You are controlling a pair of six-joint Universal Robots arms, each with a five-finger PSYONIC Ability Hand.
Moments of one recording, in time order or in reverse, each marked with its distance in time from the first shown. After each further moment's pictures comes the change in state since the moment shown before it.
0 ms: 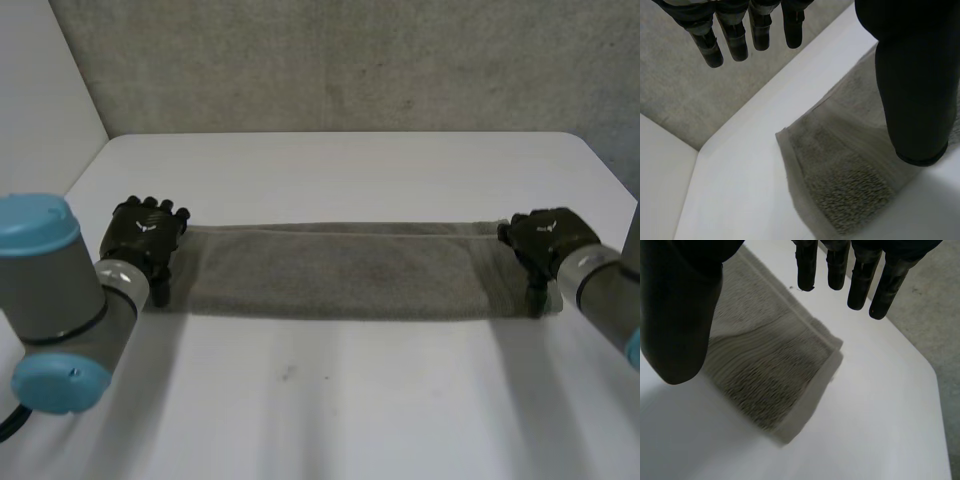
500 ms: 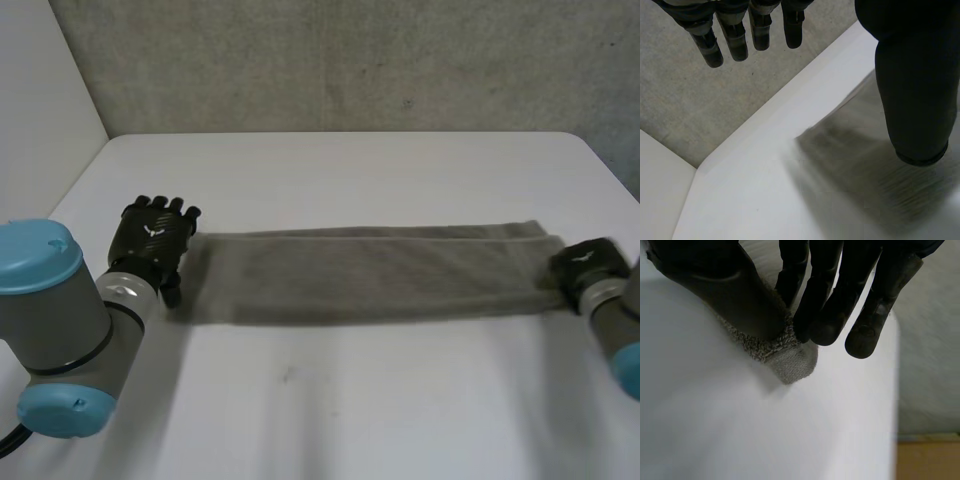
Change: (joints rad) left arm -0.028 0.036 -0.090 0.120 0.013 -0.028; right arm -0.154 0.172 0.098 -0.327 0.085 -0.246; left_hand 0.000 0.000 0.000 0.000 0.000; right_hand 1.063 1.071 1.094 1.077 1.093
